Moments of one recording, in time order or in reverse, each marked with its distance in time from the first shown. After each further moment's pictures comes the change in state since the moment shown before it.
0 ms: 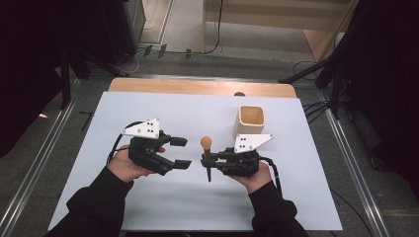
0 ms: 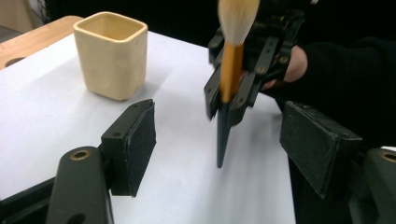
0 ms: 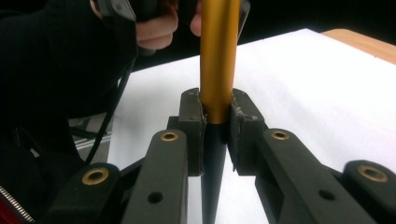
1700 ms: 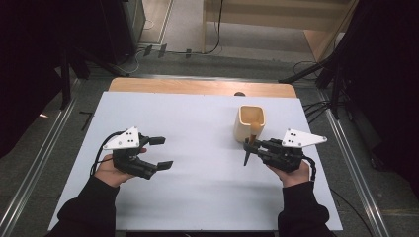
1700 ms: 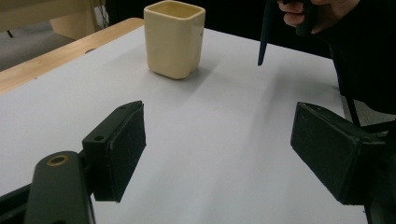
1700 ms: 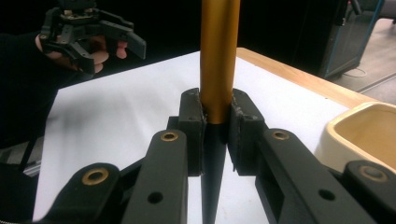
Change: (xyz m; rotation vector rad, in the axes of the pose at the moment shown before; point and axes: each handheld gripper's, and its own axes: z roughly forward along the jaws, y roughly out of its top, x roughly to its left) left arm 0.013 -0.052 -0.026 -0.056 0.191 0.027; right arm -0.020 -0.020 -0.095 -0.101 -0.282 0.011
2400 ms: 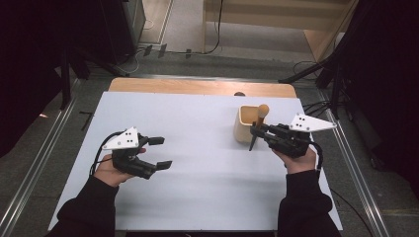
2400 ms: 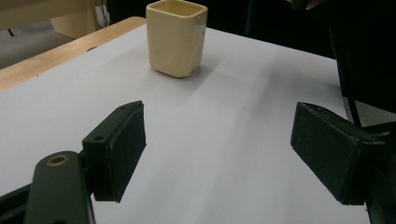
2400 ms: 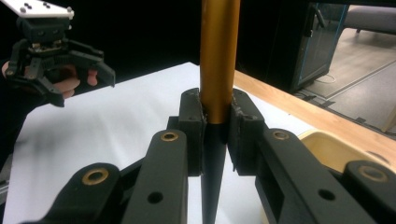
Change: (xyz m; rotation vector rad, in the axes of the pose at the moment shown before) left arm 0.002 -0.003 0.000 -0.002 0.002 -0.008; right arm -0.019 0.032 -0.008 -0.027 -0.085 0.004
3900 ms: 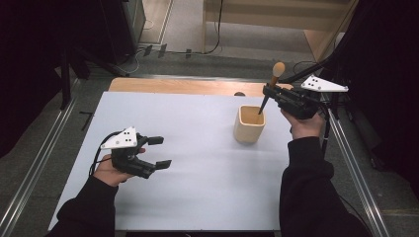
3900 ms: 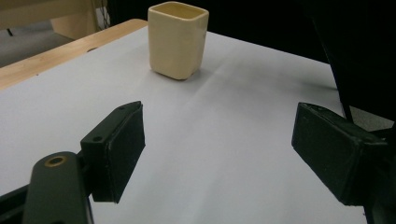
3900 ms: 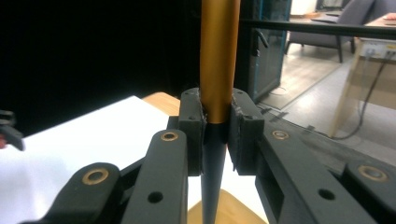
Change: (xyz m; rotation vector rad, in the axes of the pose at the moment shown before) left arm 0.002 -0.002 0.000 -0.016 -0.003 -0.021; right arm -0.072 0.048 0.010 -0.073 -0.165 0.046
